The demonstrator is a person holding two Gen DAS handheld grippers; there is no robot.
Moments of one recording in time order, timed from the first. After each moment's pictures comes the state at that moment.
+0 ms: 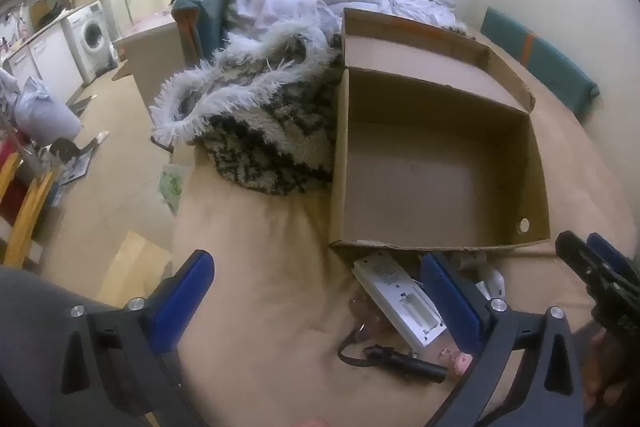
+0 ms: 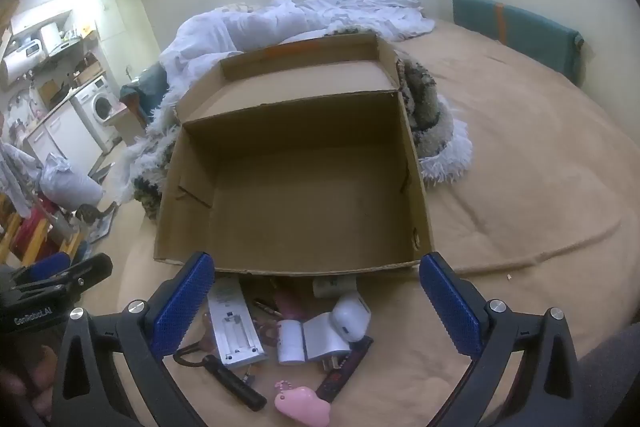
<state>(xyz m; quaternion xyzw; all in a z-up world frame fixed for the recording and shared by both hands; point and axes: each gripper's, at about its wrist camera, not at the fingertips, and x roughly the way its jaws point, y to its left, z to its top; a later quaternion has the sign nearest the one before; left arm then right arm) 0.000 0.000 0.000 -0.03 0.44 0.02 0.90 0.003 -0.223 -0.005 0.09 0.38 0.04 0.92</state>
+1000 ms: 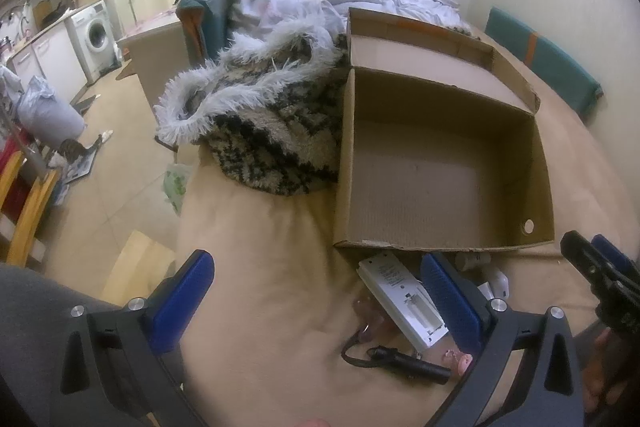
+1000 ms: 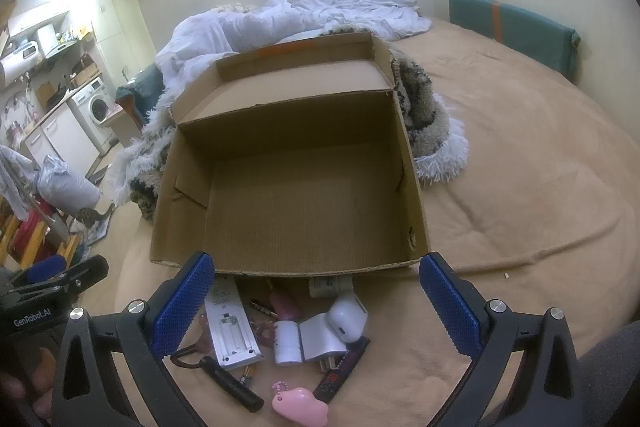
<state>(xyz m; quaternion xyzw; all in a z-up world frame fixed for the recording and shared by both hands) -0.001 0.001 -0.001 -0.03 0.44 0.03 0.90 0.004 -0.225 -0.006 0.09 0.39 0.04 0.92</state>
